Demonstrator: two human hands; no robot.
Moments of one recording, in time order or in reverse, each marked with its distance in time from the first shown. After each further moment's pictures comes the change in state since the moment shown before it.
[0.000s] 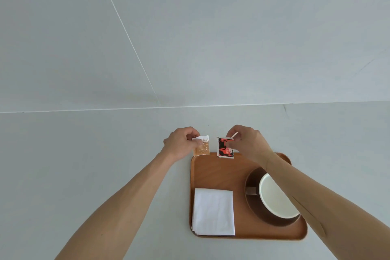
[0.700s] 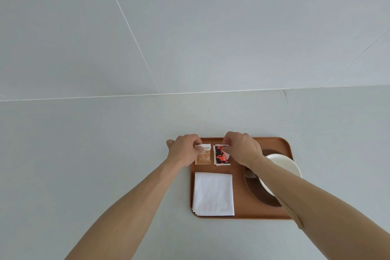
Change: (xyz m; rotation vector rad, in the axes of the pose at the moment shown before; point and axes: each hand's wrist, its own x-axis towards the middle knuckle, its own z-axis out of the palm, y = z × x) left_hand -0.021 -0.033 0.051 0.338 0.013 0.004; right_hand -0.016 0.026 0.052 -0.371 -0.049 -0.002
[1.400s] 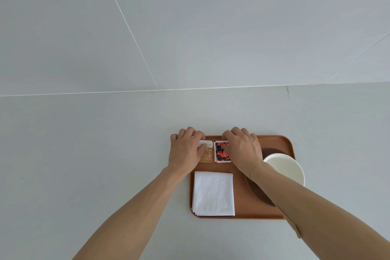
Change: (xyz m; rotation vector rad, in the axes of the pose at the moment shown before) left_hand -0.002 -0.012 0.025 0.210 0.341 0.313; right_hand -0.004 0.003 0.018 -0.228 0.251 -0.179
